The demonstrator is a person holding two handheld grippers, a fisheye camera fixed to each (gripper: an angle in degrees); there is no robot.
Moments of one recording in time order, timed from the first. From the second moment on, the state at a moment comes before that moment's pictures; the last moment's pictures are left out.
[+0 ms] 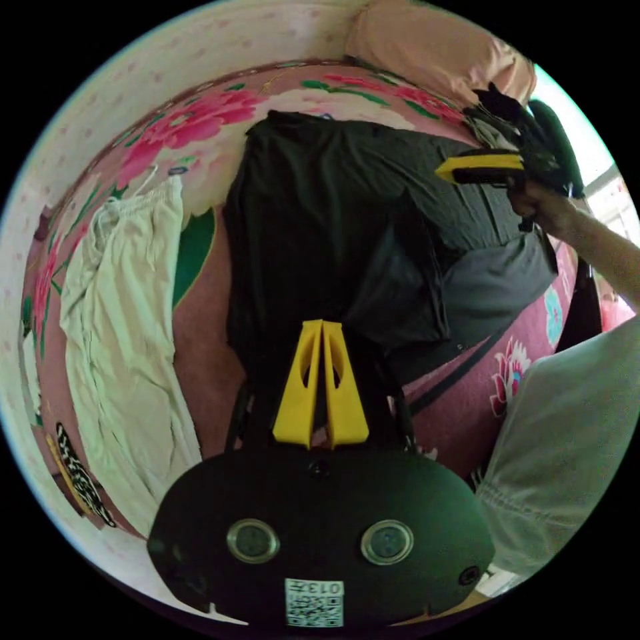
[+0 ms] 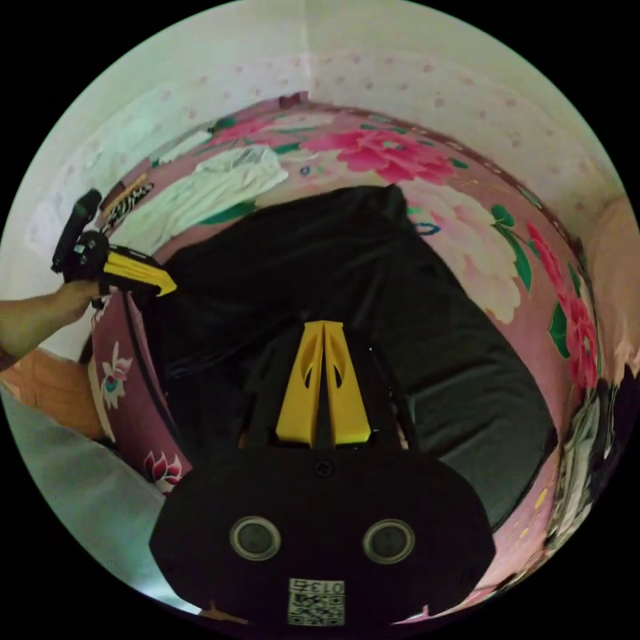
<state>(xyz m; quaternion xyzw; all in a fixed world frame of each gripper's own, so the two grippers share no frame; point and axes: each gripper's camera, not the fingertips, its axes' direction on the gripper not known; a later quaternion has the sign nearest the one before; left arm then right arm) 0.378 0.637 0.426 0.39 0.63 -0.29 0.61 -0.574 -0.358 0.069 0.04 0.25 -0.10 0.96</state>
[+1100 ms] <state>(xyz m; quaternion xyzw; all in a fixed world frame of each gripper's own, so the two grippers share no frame) 0.066 0.413 0.544 0.41 0.64 -0.34 0.55 -0.204 -0.241 -0.102 -0.13 0.36 0.10 0.92</state>
